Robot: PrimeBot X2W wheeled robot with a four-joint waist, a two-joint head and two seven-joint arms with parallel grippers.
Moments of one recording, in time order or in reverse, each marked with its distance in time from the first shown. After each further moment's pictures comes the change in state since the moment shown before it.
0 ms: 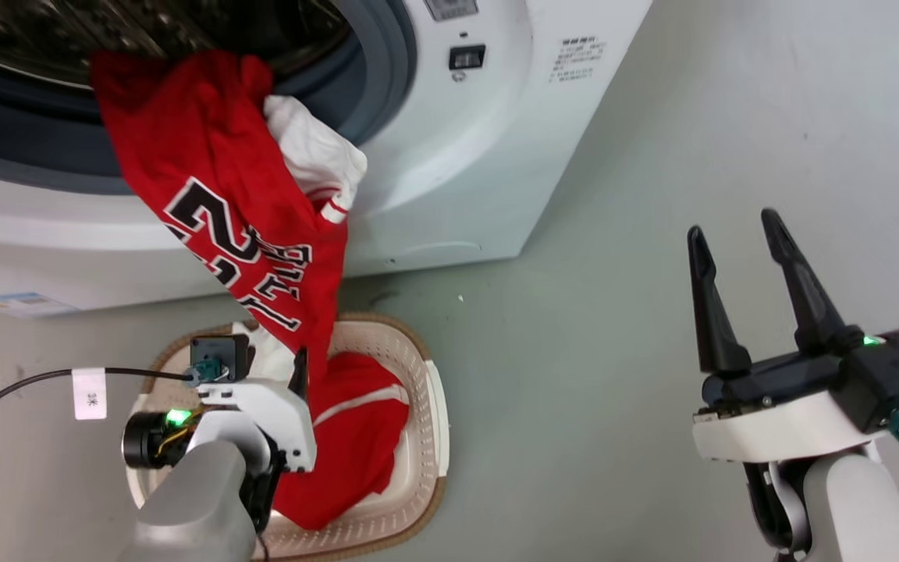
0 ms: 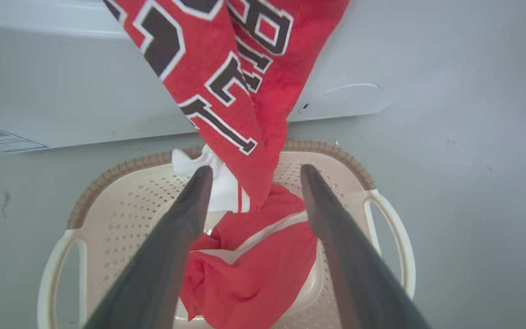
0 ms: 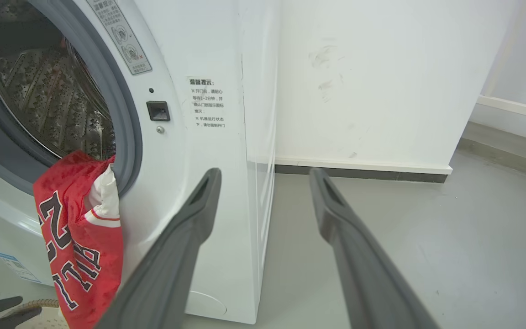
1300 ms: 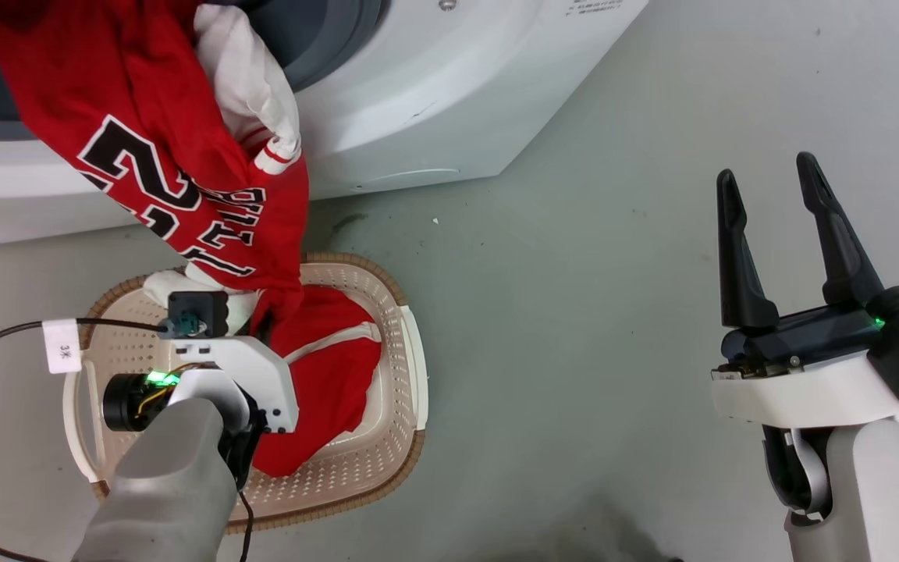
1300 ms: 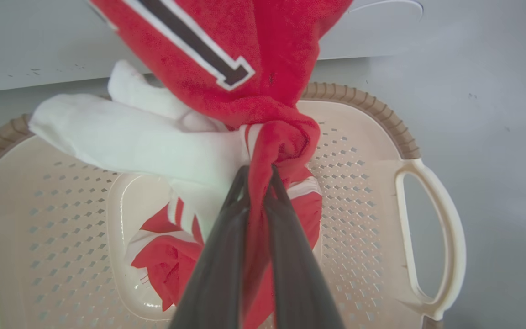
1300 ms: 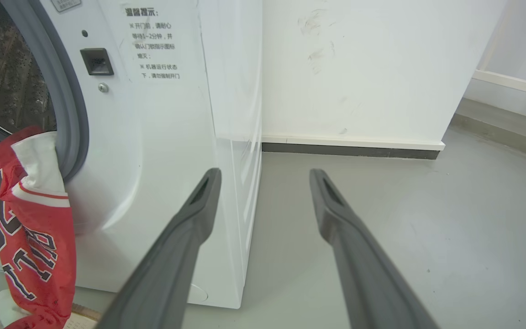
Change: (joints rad) left arm -0.109 0.018 -0.002 0.072 -0.014 -0.060 0.029; right arm -0.065 -0.001 -0.023 -0.042 0.017 0.000 0.000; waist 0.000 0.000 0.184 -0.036
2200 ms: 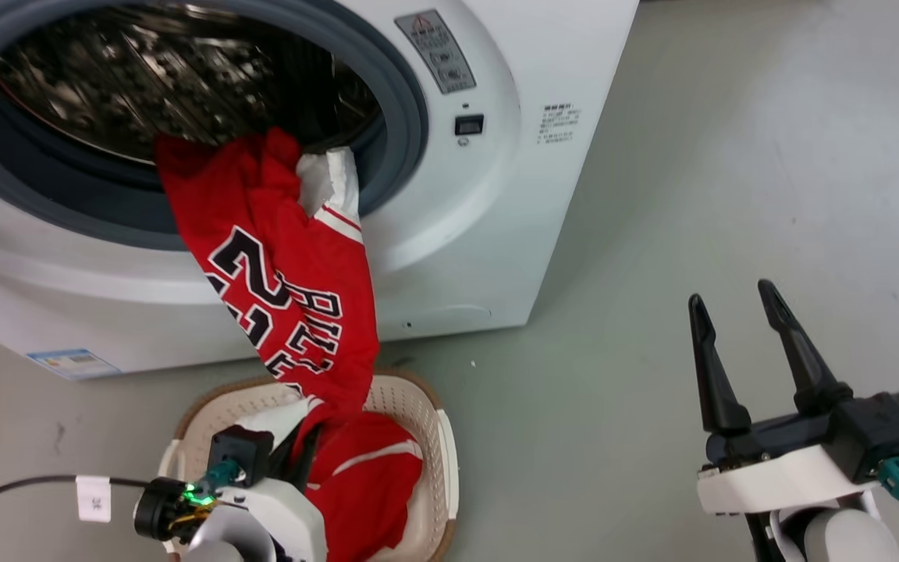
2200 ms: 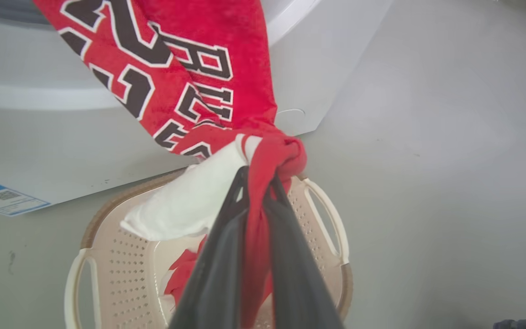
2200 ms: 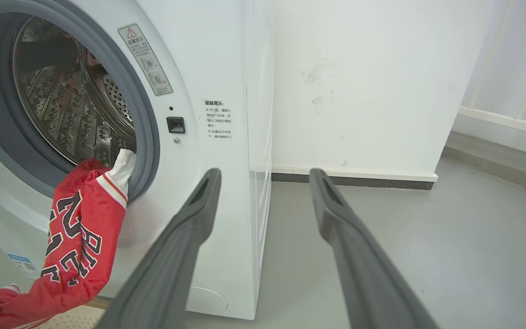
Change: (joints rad) left arm 0.508 0.140 -0.056 -0.713 0.071 0.102 0.040; right arm 0.201 0.000 0.007 0.044 -0.037 0.000 0.000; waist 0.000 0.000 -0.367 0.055
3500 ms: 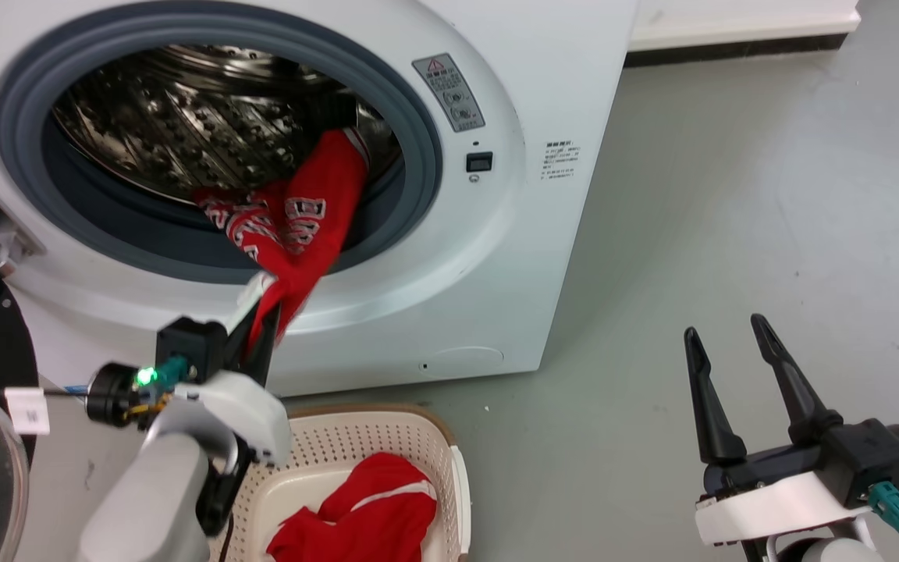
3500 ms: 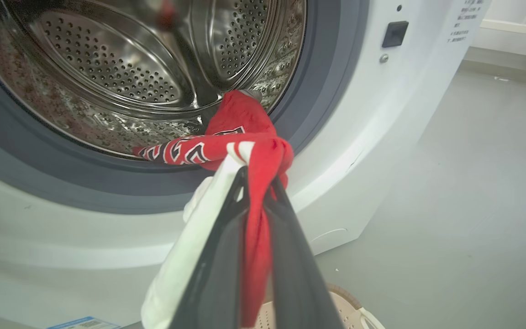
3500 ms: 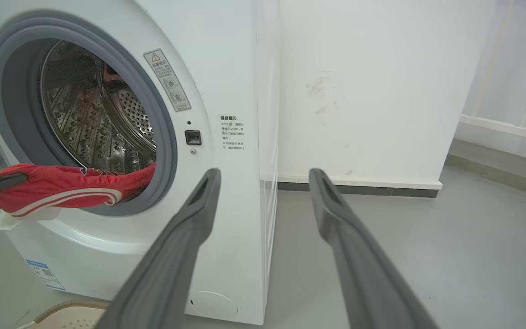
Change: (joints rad) left arm -0.252 0.016 0.074 0.126 0.045 -0.073 -0.069; right arm 0.044 0.000 0.002 0.015 0.009 0.000 0.000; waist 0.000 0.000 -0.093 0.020
